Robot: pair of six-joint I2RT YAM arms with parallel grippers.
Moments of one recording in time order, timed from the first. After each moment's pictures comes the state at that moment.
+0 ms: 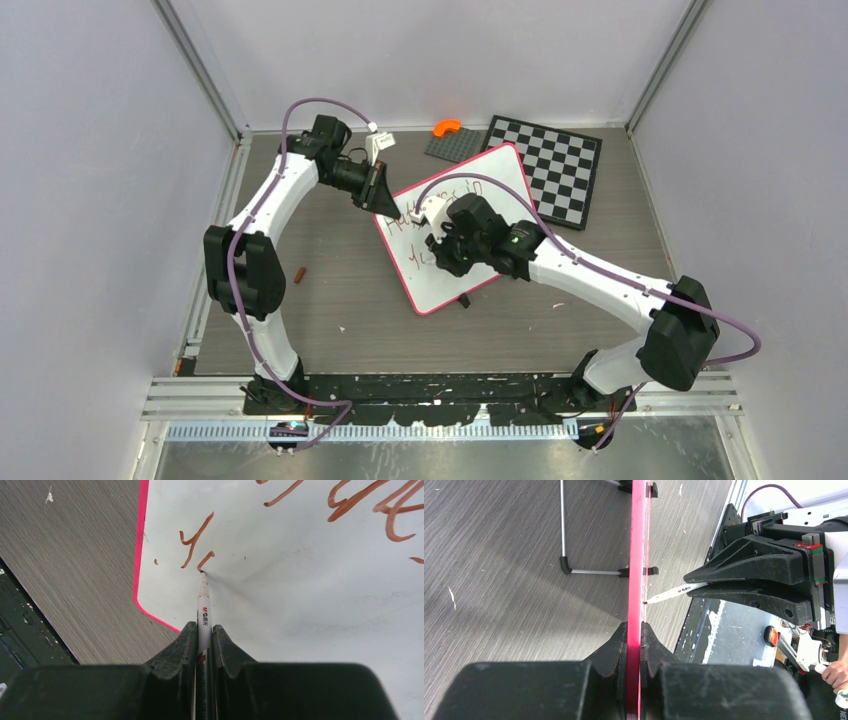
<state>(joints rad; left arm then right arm) -0.25 1.84 1.68 -1.01 0.98 0.30 0.84 1.42 1.14 -0.49 -0.08 -0.12</state>
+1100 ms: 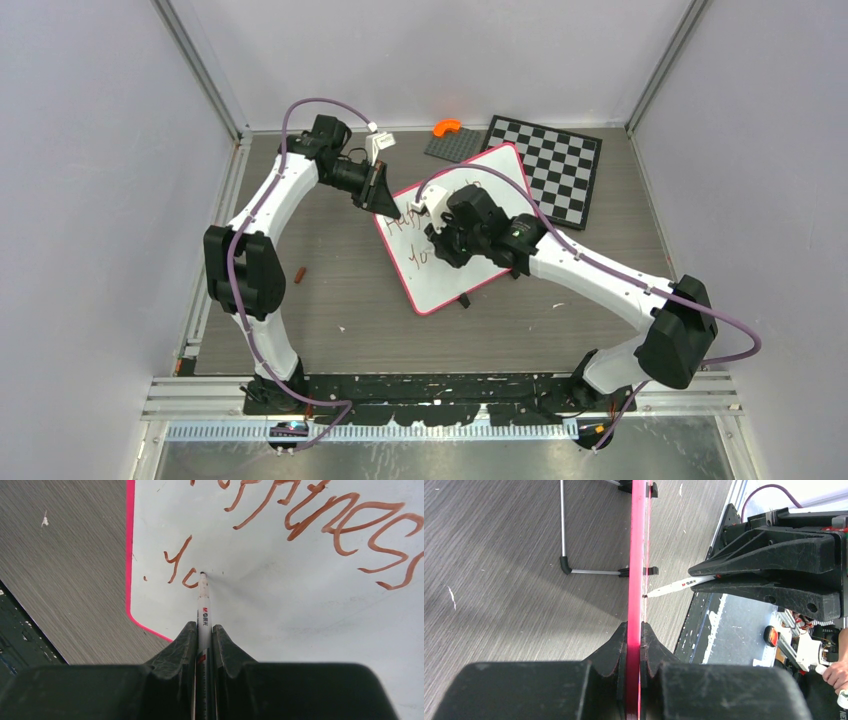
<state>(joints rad) -0.25 1.84 1.68 -1.01 0.98 0.30 0.83 1.43 1.20 -0.50 -0.04 -0.11</state>
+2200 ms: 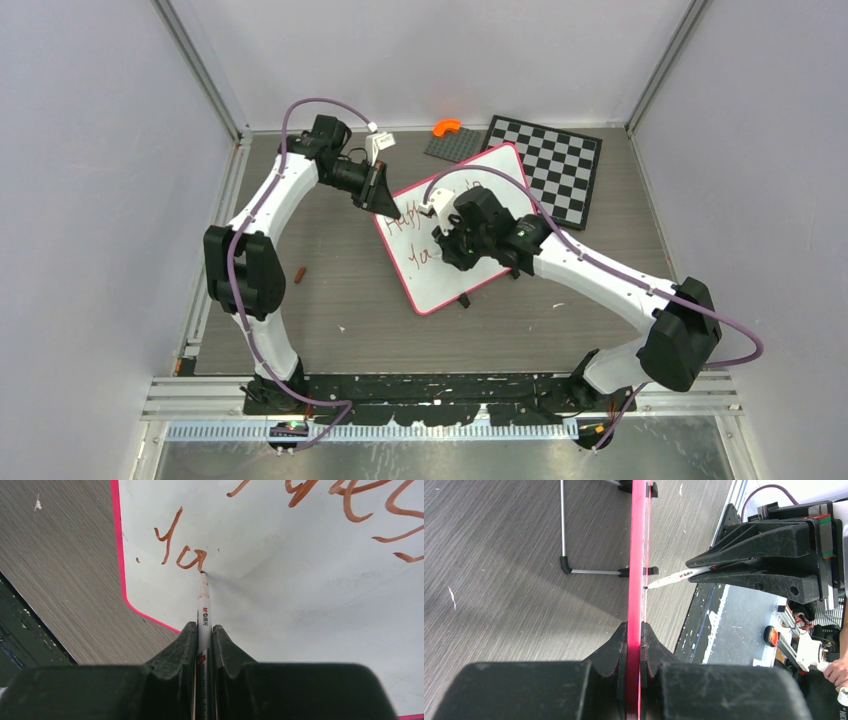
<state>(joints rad) -0.25 1.84 1.68 -1.01 0.98 0.30 0.79 1.42 1.16 -0.52 -0.08 -0.10</state>
